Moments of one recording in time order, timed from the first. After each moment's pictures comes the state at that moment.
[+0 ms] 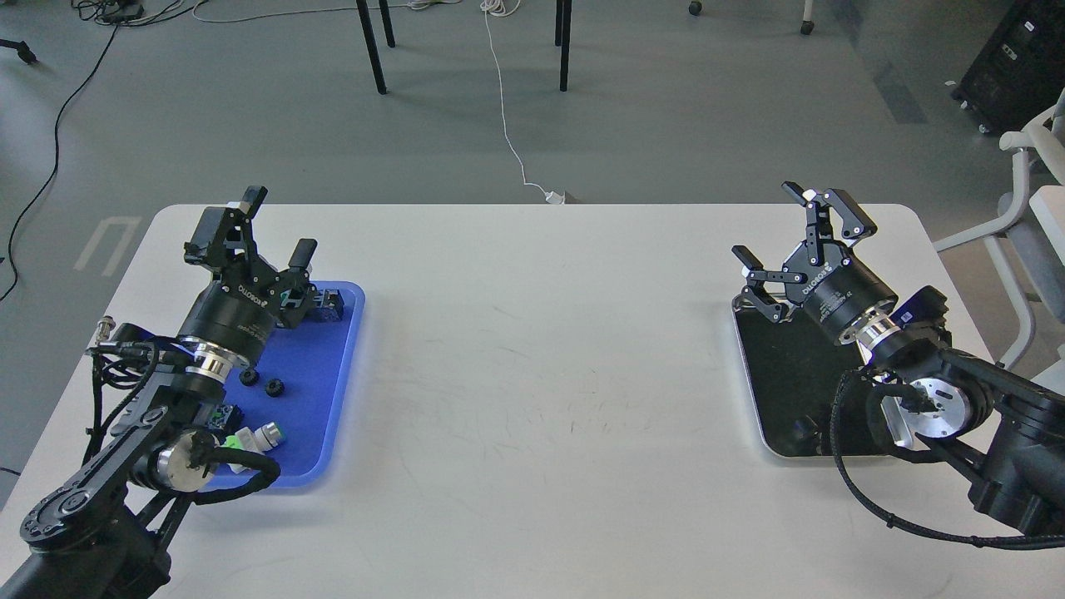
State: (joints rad) left arm -0.22 0.26 -1.22 -1.08 0.74 -0.26 -0.48; right arm 0.64 -0.49 0.40 0.85 0.00 0.46 0.49
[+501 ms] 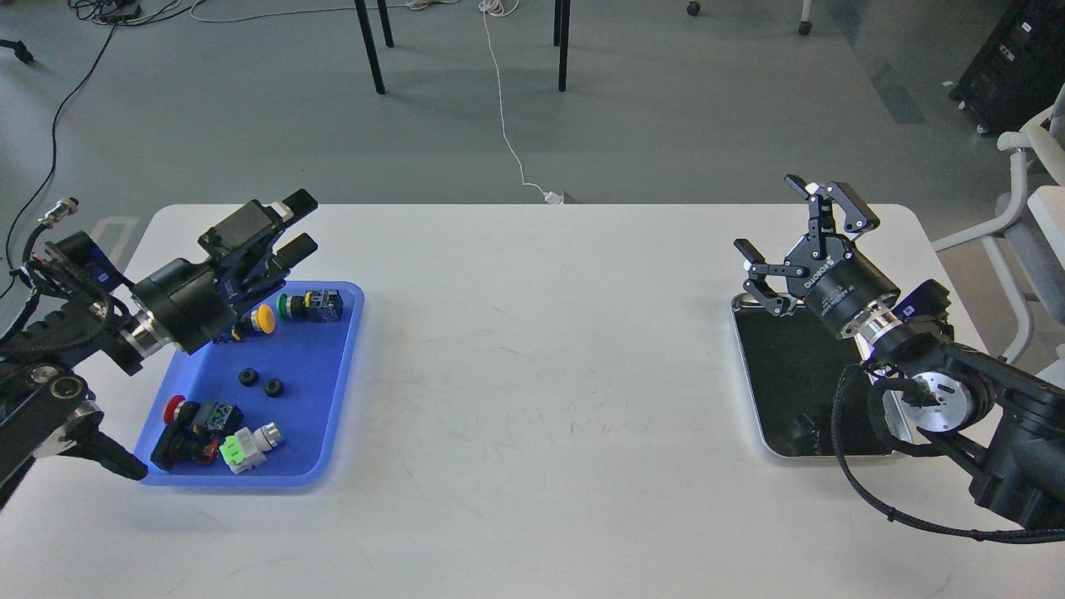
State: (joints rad) left arm -0.31 0.66 -1.09 -1.23 1.31 -0.45 -0.49; right arm 0.66 -0.49 0.40 0.84 0.00 0.46 0.49
